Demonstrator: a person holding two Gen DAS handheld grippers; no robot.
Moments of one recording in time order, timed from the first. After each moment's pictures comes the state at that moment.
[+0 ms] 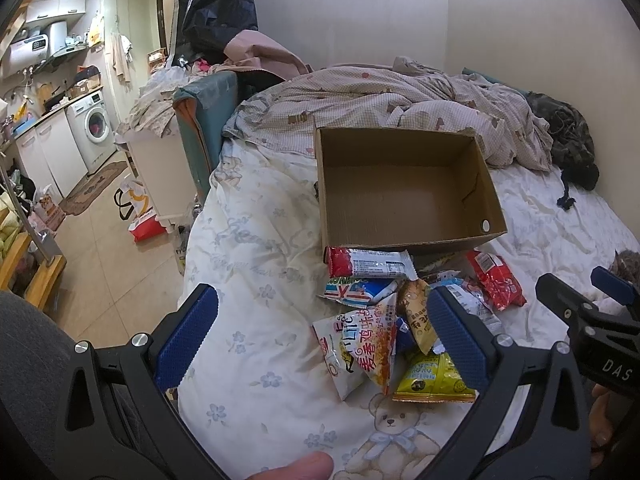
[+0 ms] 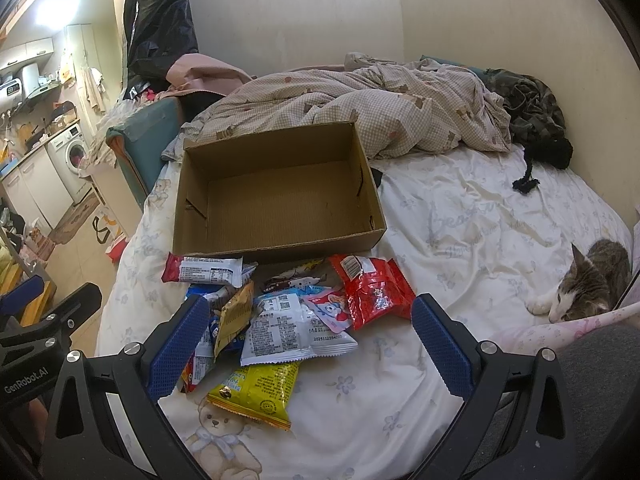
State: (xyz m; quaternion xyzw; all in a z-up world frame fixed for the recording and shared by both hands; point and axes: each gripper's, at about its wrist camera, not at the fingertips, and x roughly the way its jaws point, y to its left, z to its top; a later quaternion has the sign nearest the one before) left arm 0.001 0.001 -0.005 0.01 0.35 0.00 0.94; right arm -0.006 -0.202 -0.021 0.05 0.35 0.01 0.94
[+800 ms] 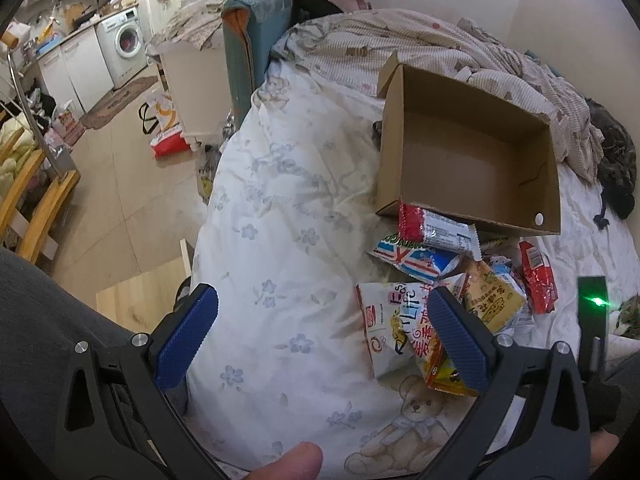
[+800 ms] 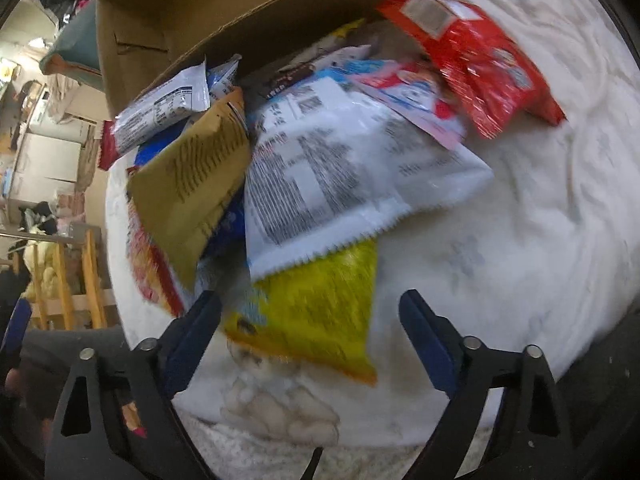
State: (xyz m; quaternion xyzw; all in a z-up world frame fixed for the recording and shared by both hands) left arm 0.039 0.053 -0.042 -0.08 0.47 0.07 0.88; right arm 0.060 -0.169 -0.171 0.19 0.65 0.07 0.73
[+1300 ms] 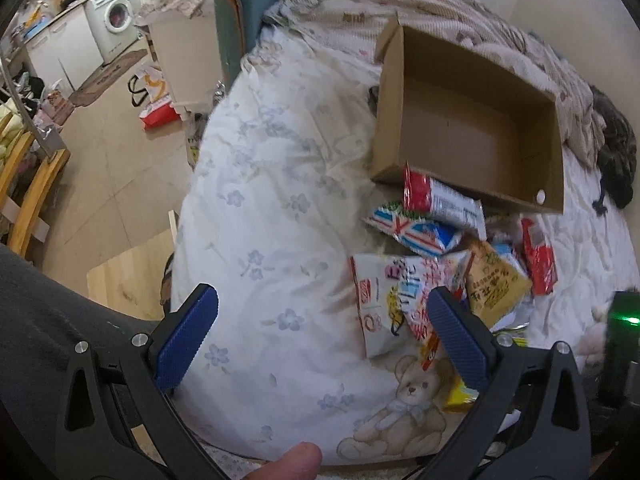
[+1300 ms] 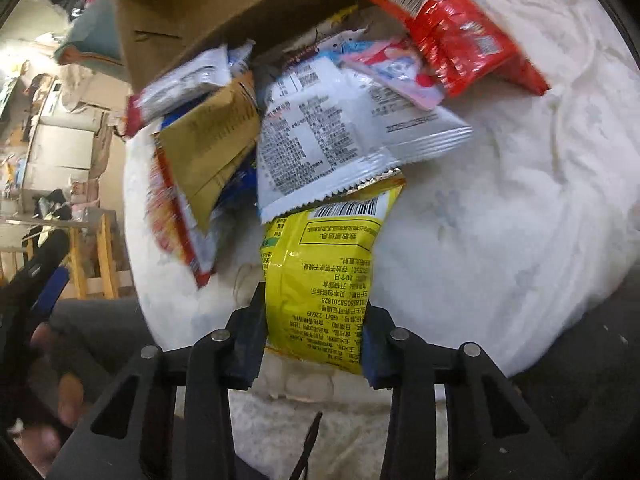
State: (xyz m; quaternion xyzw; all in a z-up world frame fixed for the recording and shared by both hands) left arm 0.047 0.048 -0.064 -0.09 0.52 0.05 0.85; right arm 0.011 -0.202 -0.128 0.21 0.67 0.11 0.71
